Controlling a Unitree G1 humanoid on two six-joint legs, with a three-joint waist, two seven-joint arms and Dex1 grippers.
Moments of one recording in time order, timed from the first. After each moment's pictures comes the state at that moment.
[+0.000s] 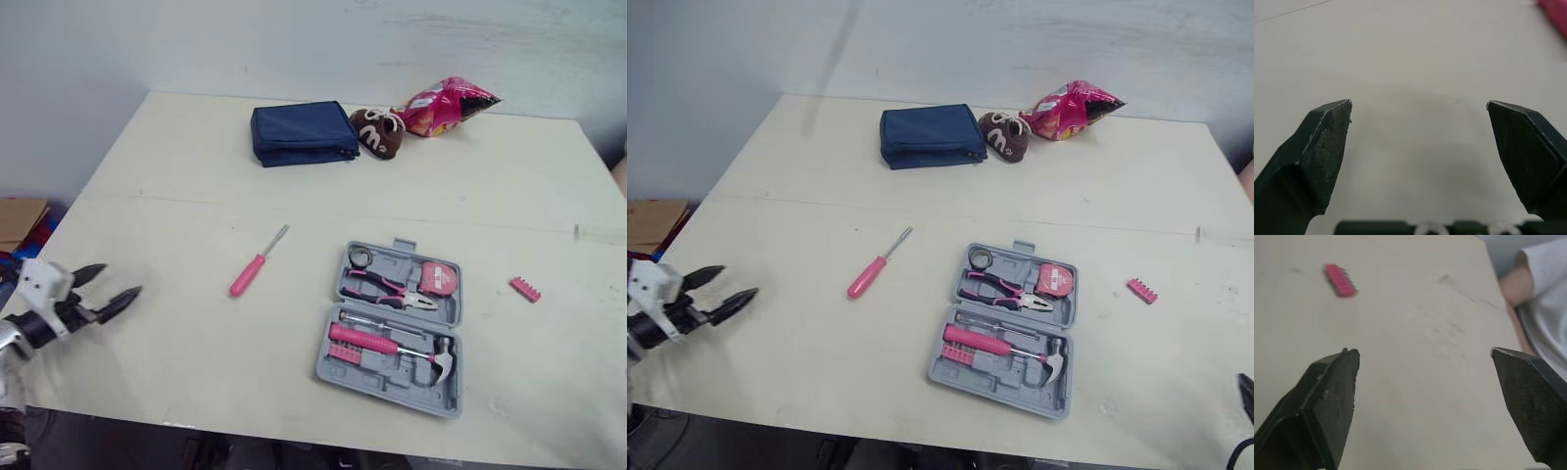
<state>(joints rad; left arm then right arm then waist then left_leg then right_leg) -0.15 0.85 0.46 0.61 -0.39 -0.09 -0.98 0.56 -0.53 -0.92 0.16 0.39 -0.32 0.76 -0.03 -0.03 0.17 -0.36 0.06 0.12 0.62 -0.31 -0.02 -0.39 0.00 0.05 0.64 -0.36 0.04</state>
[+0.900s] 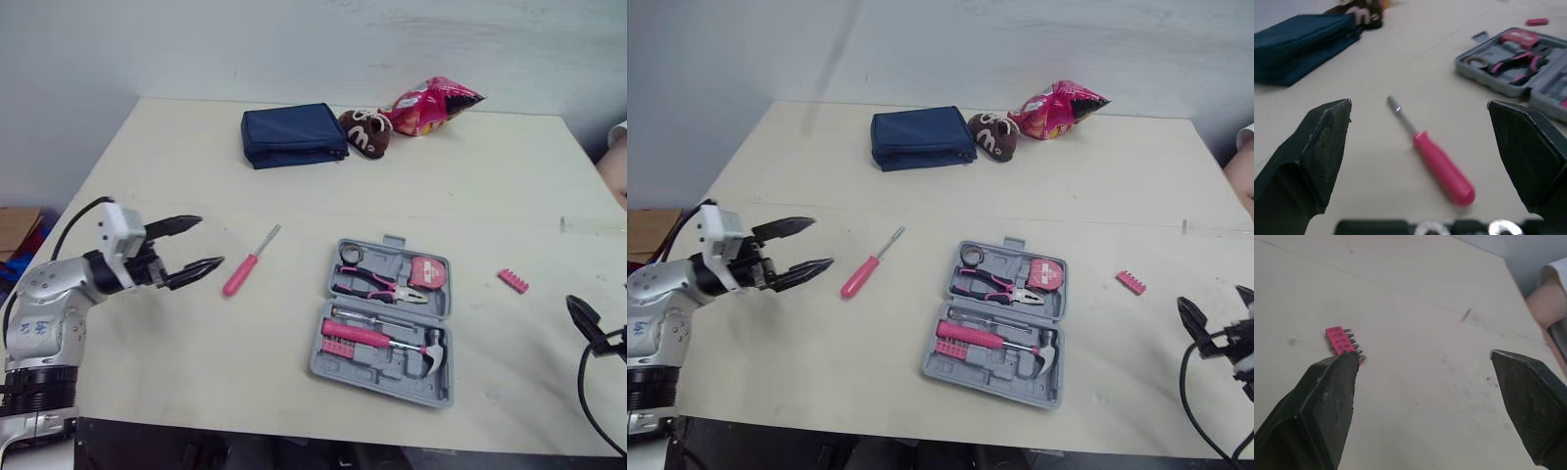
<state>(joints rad) -0.33 0.73 0.24 0.06 -0.54 0.21 -1.09 0.20 -0.72 -0.65 0.14 0.41 -0.02 0.70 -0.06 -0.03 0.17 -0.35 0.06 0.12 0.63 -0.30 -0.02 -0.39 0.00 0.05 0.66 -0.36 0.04</state>
